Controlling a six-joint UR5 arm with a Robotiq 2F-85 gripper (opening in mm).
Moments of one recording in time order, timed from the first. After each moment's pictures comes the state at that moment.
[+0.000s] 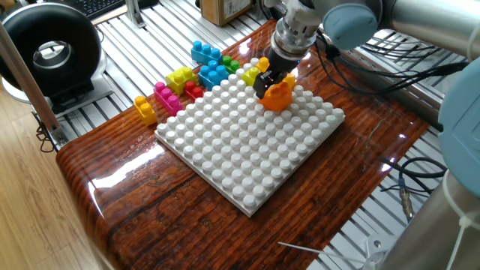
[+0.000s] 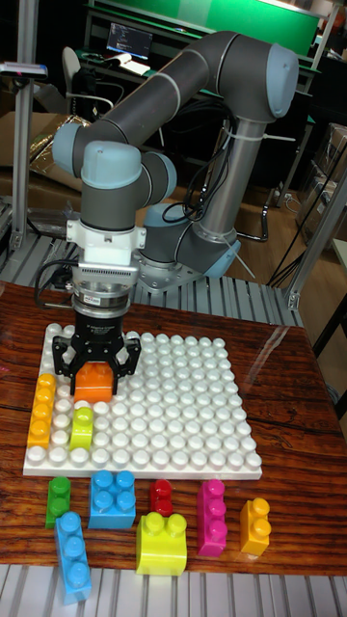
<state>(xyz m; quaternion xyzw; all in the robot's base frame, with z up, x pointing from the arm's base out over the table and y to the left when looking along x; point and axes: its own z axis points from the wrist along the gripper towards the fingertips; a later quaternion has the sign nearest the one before) 0.555 -0.094 0.044 -0.08 0.99 0.04 0.08</state>
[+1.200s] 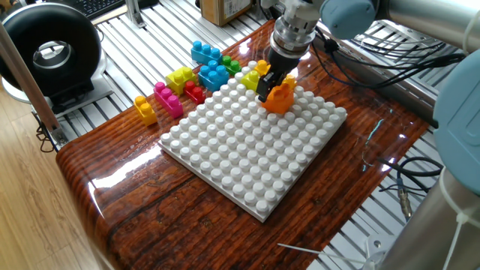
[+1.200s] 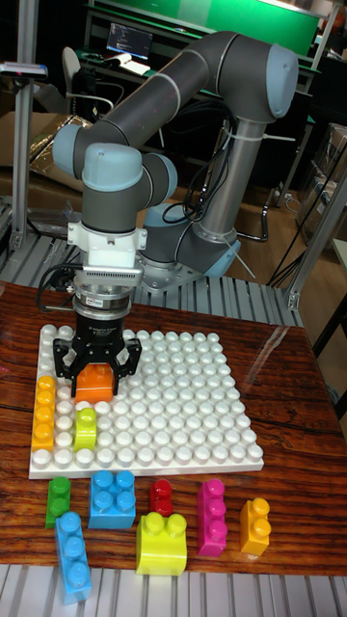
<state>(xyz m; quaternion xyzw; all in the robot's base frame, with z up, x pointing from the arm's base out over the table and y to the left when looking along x) 0.555 -0.092 0.043 -0.11 0.99 0.04 0.08</state>
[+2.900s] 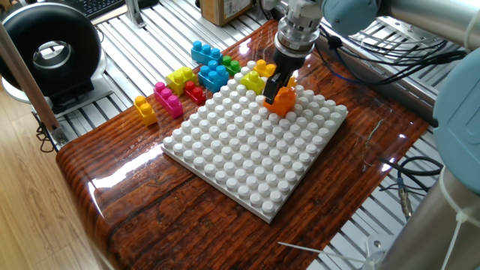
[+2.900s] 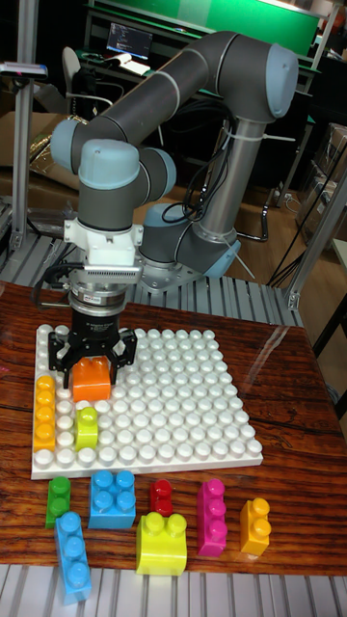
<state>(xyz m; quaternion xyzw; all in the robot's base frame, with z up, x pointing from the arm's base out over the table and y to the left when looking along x) 0.541 -0.101 0.045 -0.14 0.99 0.03 0.06</state>
